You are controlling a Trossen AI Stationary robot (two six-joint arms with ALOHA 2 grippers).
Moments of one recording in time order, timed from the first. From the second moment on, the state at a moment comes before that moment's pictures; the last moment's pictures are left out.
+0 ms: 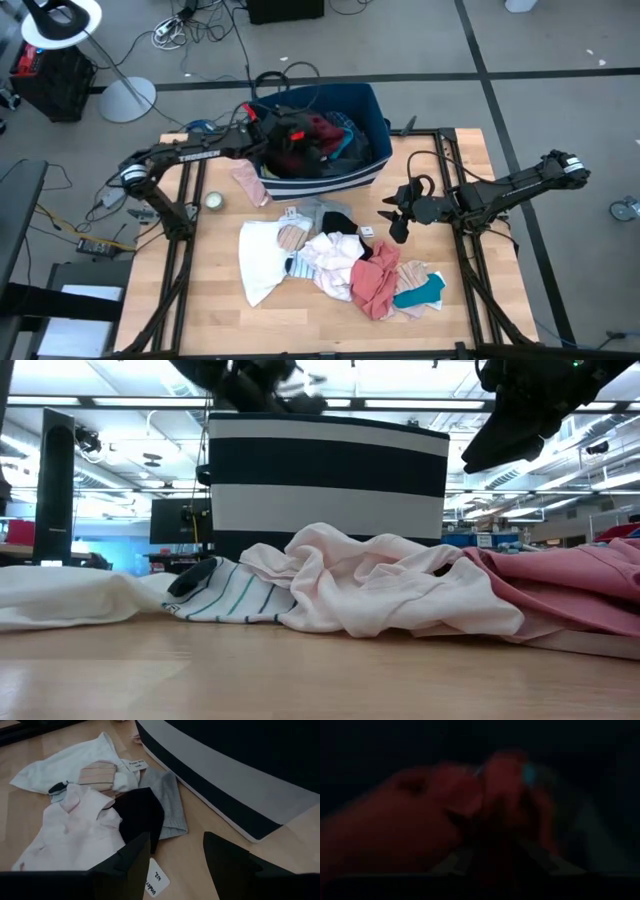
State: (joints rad) left arm 0.44 1.57 1.32 -0.28 -0.05 -0.14; right arm 0.27 0.94 0.66 -0.43 0.53 0.51
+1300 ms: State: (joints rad) left arm 0.03 0.75 0.43 -0.40 -0.55 -0.78; right arm 0.27 0.94 0.66 -0.42 0.54 0.53
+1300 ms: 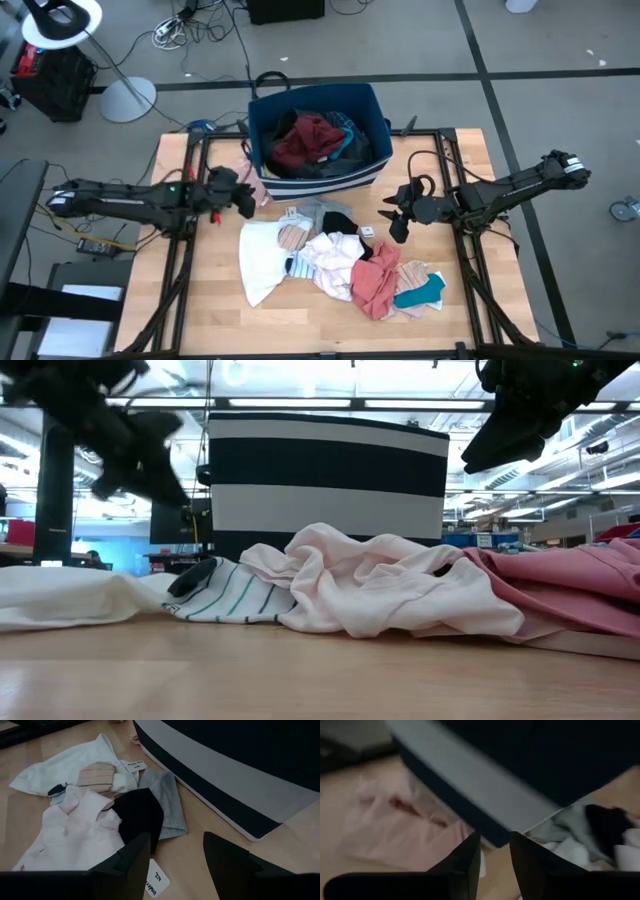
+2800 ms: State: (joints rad) left arm 0.03 1.12 0.45 -0.18 -0.29 -0.45; right arm 0.26 0.96 0.66 -0.42 0.56 0.53
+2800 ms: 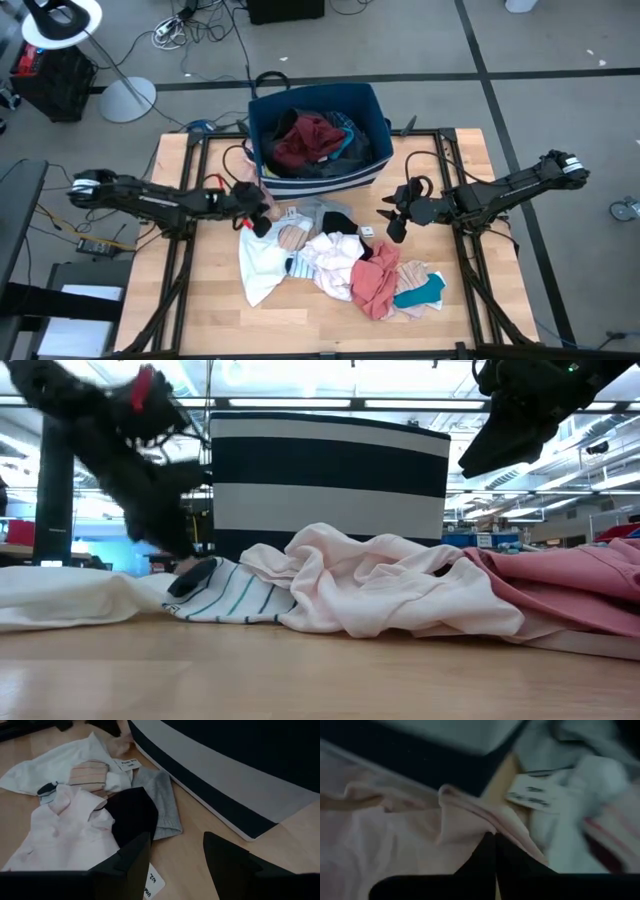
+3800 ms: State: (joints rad) left arm 0.13 1.13 1.40 -0.36 -0.52 0.15; right arm 0.26 0.96 0.66 -0.42 0.56 0.53
